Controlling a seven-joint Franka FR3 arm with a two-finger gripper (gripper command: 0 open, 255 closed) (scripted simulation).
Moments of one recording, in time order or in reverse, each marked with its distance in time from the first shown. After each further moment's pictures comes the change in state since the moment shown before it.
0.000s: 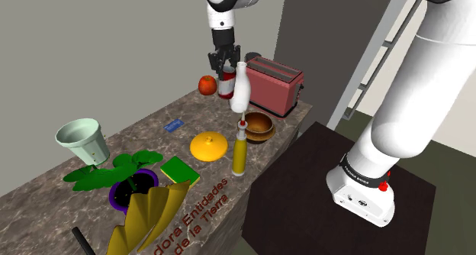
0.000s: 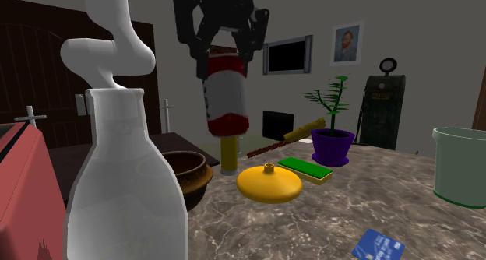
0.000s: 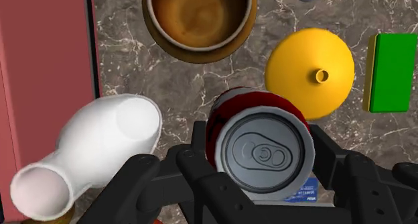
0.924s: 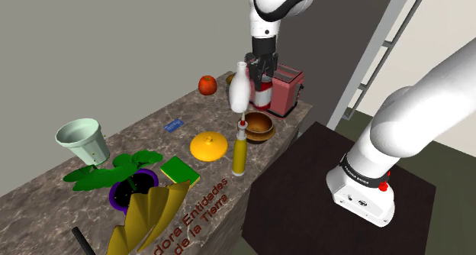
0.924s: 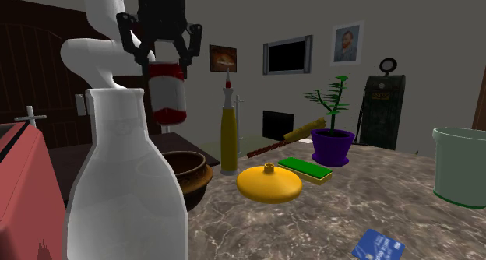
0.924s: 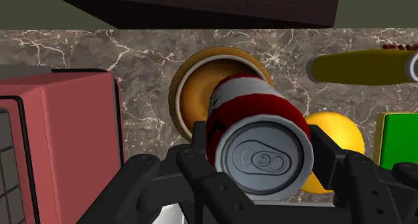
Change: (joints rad) arm -0.030 -0.433 -0.038 -0.489 0.037 0.054 -0.092
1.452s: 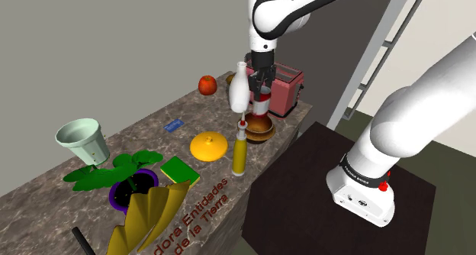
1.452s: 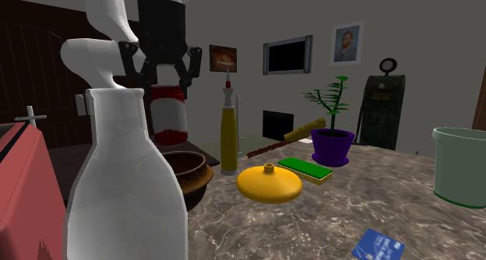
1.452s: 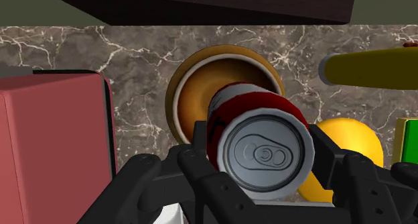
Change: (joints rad) arm 0.000 0.040 0.002 -0.073 0.000 0.113 -0.005
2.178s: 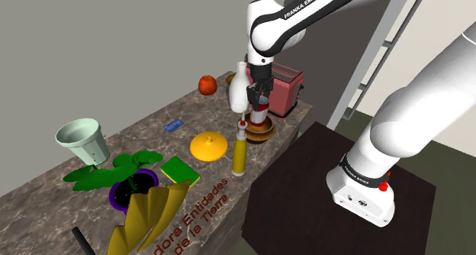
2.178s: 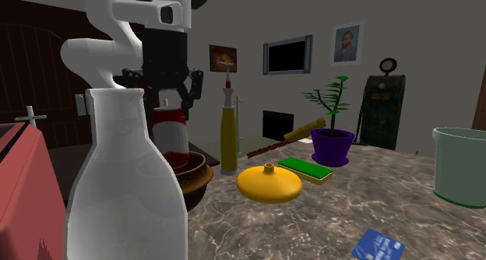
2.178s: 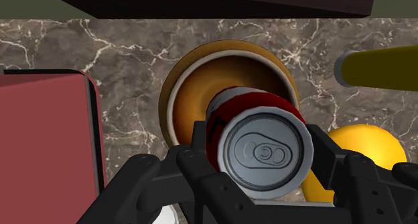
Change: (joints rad) arm 0.001 0.067 0.005 -0.057 0.000 0.125 0.000
